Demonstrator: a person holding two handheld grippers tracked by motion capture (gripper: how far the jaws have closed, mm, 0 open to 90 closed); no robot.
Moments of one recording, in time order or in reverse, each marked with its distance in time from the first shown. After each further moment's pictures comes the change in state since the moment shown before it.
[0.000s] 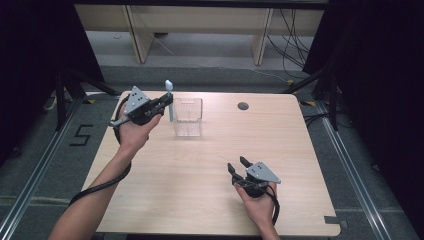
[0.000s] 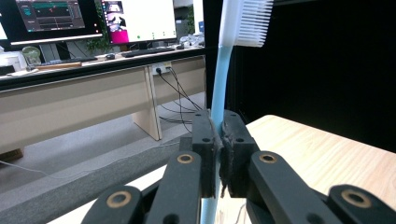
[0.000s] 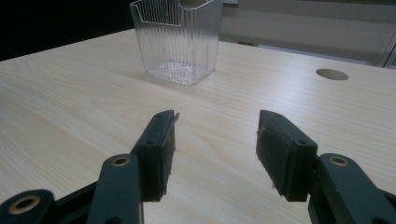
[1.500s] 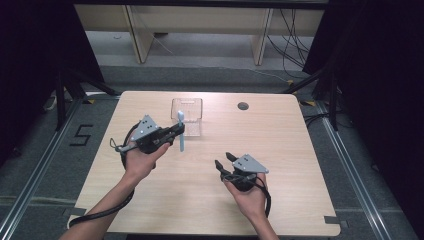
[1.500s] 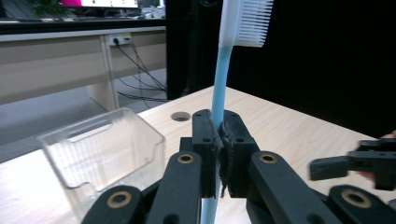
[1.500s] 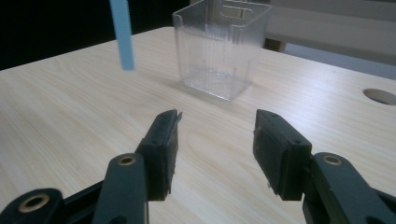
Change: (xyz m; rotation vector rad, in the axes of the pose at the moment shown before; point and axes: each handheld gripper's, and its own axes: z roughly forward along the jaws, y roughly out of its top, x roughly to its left) left arm -0.053 -0.037 -0.030 0.101 -0.133 -0.104; right arm 0.021 0.030 0.013 0.052 0.105 -0.059
